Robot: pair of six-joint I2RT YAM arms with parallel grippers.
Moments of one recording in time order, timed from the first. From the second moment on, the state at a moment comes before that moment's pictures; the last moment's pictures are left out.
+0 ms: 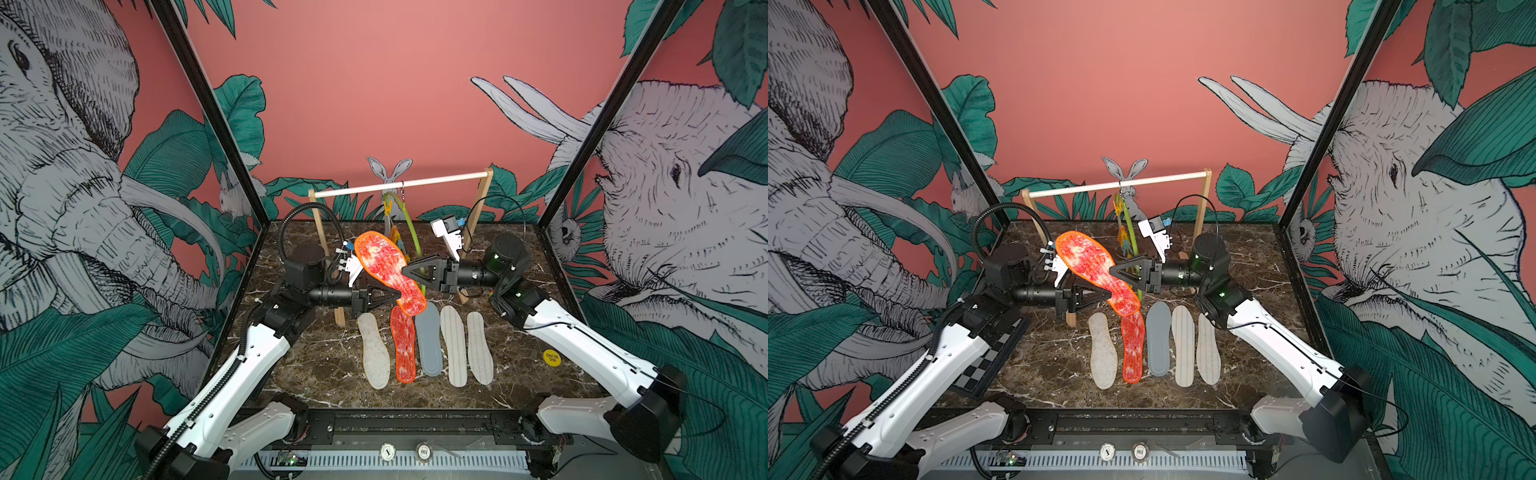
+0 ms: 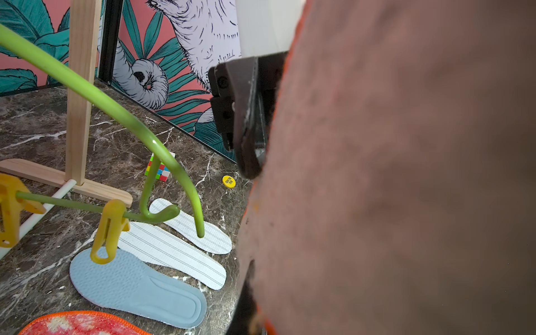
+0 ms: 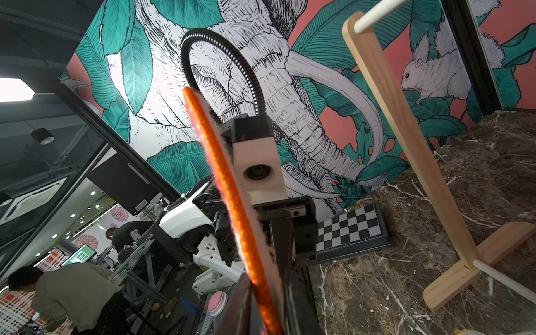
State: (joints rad) left arm -0.50 1.01 1.03 -0.25 1.08 -0.31; right arm 0.67 1.27 1.13 0.28 -0.92 0.75
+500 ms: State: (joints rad) left arm -0.50 0.93 1.03 -0.35 0.75 -0.20; right arm 0.66 1.23 1.15 0.21 -0.85 0.71
